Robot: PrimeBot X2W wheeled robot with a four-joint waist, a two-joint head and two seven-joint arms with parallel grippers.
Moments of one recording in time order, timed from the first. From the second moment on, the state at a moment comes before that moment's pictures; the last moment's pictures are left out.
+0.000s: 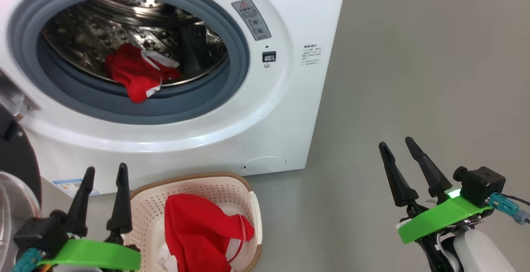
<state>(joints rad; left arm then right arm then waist) -0.10 0.28 -0.24 0.05 -0.58 0.07 -0.22 -0.22 -0.22 0.20 0.23 0.54 0.13 -0.26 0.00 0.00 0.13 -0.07</state>
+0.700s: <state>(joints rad) -0.05 0.27 -0.23 -0.02 -0.58 0.11 -0.22 -0.20 -0.24 0.17 0.23 0.54 0.13 -0.26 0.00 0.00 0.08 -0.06</state>
